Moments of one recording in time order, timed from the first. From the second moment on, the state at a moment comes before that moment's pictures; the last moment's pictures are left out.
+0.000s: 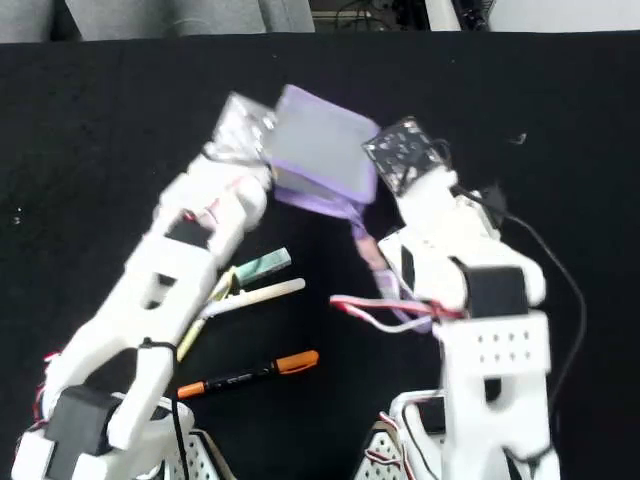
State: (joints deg) left arm 10.2 -19.5 40.8 12.5 -11.3; right arm -3.9 -48.4 34.2 76.6 25.4
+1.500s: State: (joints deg) left arm -53.8 -12.5 0.7 61.6 -8.9; right arm -52.6 10.1 21.7 57.7 23.0
